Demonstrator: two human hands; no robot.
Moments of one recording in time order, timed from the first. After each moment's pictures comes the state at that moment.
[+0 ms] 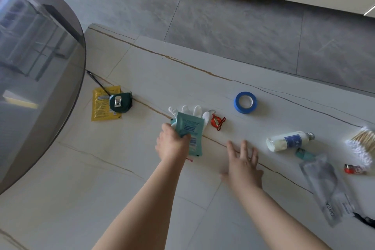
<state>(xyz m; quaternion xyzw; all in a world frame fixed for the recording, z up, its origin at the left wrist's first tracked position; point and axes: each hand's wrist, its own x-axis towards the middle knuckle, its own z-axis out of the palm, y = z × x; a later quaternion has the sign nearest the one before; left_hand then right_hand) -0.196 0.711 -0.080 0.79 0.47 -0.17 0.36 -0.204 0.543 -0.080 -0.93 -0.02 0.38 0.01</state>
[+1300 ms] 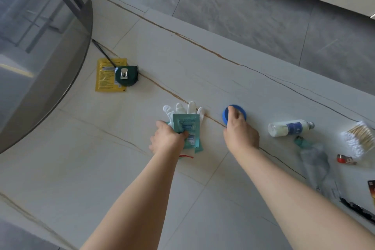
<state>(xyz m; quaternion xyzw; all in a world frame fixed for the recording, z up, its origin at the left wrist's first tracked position) -0.245 0.721 -0.089 0.72 0.53 -0.24 0.39 -0.175 0.565 -0.081 -0.97 -0.10 0.22 -0.01</state>
